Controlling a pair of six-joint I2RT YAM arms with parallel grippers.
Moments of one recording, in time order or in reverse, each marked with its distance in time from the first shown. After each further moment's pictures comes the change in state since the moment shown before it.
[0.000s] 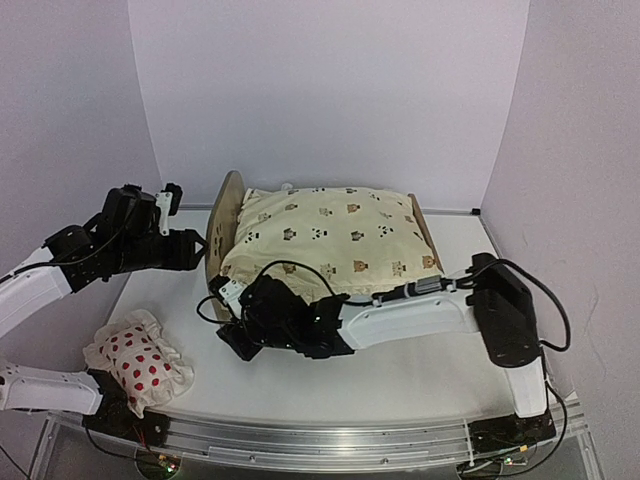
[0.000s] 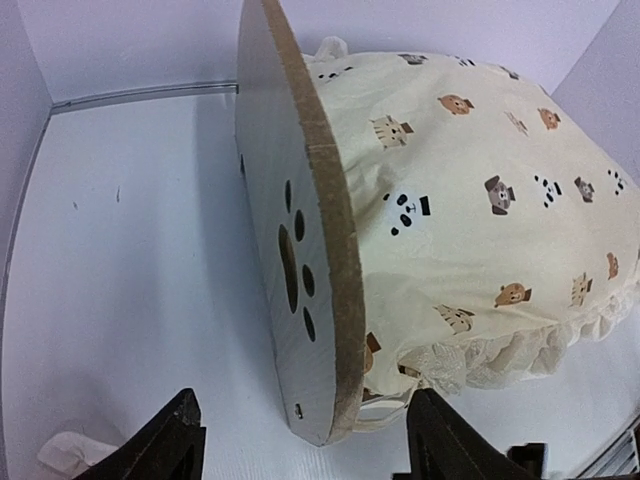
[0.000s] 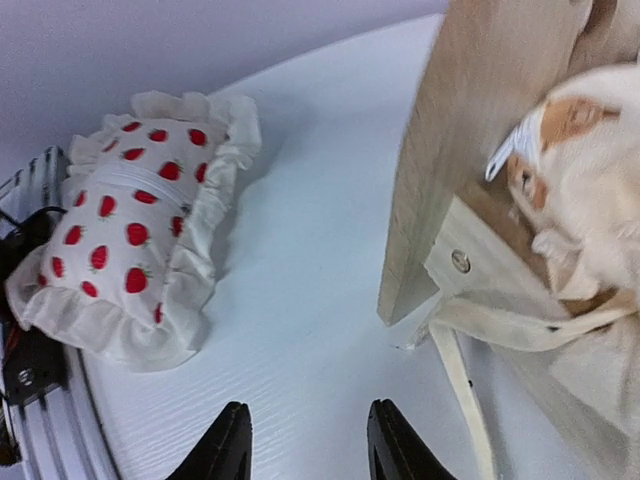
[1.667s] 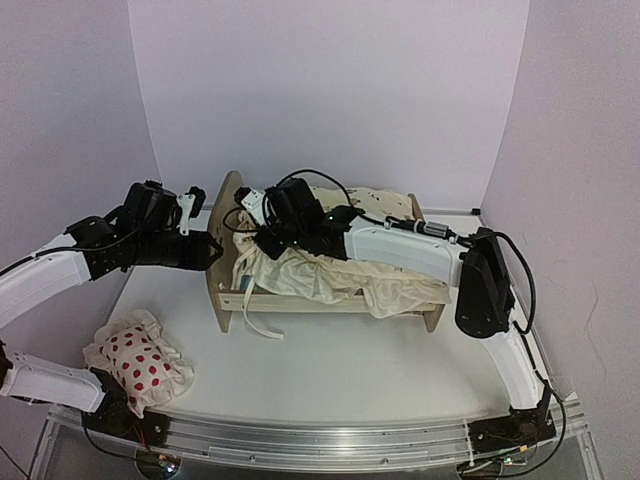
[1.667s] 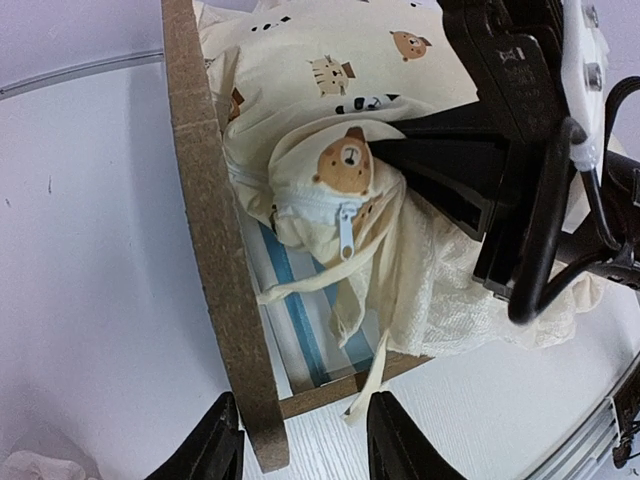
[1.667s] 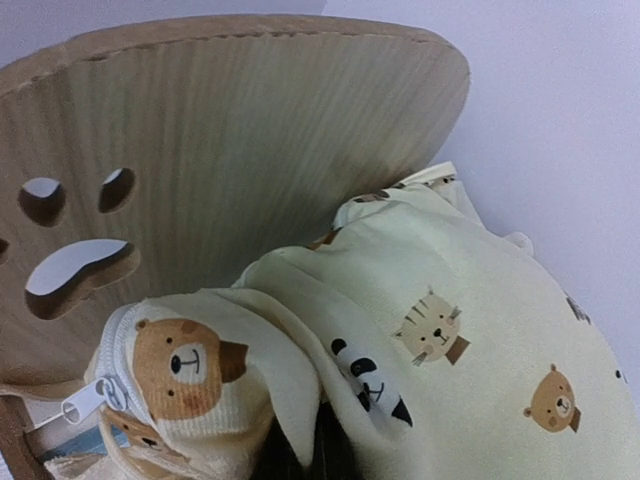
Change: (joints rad) left arm 0.000 0.134 0.043 0.034 0.151 0.010; right arm -0.300 0.163 0.554 -0.323 0.108 -0.501
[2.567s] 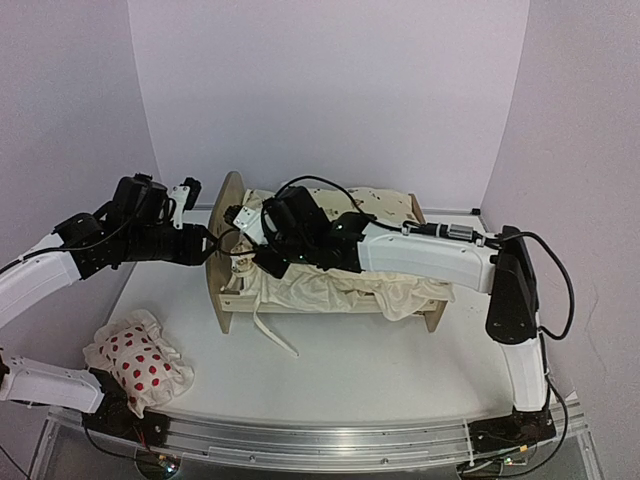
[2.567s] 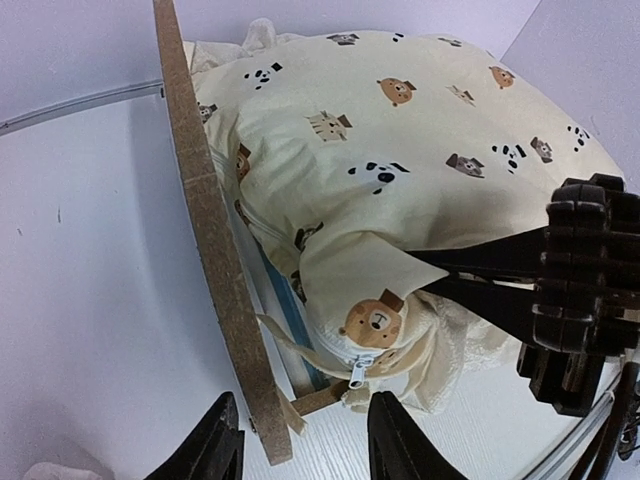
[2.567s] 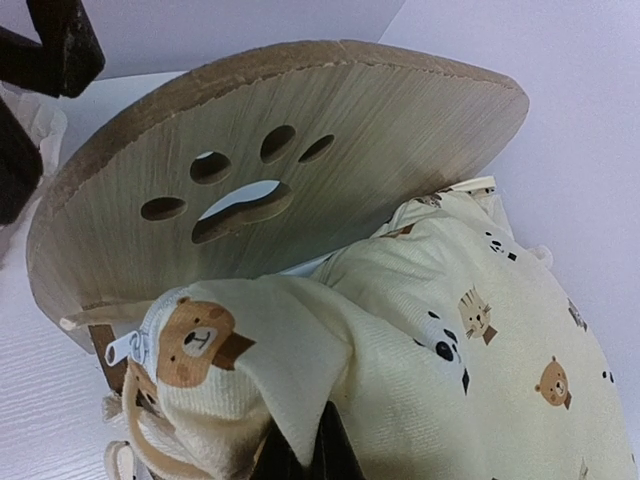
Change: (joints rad) left arm -0.006 -0.040 0.034 -0.026 -0.012 0.045; right arm 0.089 -0.173 -0.201 -0.028 -0.026 -0.083
